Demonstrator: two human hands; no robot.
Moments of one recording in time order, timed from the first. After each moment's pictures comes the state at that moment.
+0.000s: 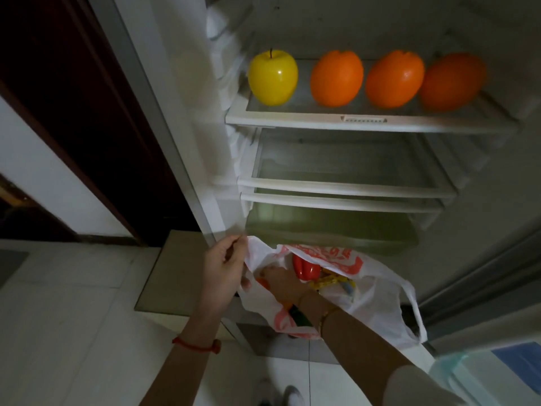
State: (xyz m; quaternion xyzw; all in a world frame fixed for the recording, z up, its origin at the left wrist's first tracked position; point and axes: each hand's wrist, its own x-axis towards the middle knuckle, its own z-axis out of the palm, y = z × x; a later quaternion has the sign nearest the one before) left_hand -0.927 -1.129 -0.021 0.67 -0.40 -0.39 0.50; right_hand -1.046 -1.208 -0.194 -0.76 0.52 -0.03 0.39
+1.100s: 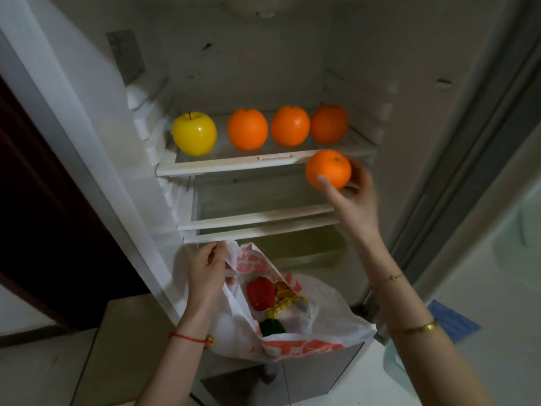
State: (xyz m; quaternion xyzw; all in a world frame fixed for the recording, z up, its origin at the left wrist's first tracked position) left_hand -0.971 -1.175 -0.015 0.59 -0.45 -0.44 0.50; right_hand -1.211 -1.201 0.058 -0.50 0.54 -0.65 0.20
